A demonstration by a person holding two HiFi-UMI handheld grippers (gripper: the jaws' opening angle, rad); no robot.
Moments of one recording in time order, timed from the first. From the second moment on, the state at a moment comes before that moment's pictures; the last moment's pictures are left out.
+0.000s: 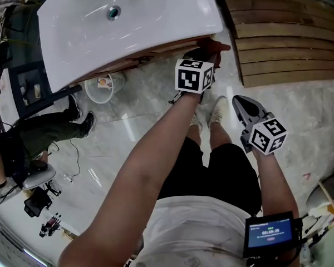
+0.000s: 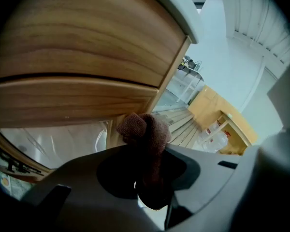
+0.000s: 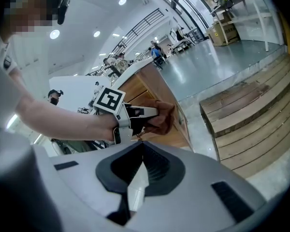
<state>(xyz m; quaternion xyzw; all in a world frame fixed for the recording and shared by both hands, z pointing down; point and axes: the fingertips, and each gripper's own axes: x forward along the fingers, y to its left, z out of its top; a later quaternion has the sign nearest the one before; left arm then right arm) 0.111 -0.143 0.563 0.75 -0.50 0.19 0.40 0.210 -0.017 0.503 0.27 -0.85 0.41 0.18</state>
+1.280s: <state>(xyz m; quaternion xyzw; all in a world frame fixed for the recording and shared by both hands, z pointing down) -0.120 -0.033 0.585 0.56 -0.68 0.10 0.47 0.113 0.005 0.501 0.18 -0.88 0.39 0.21</state>
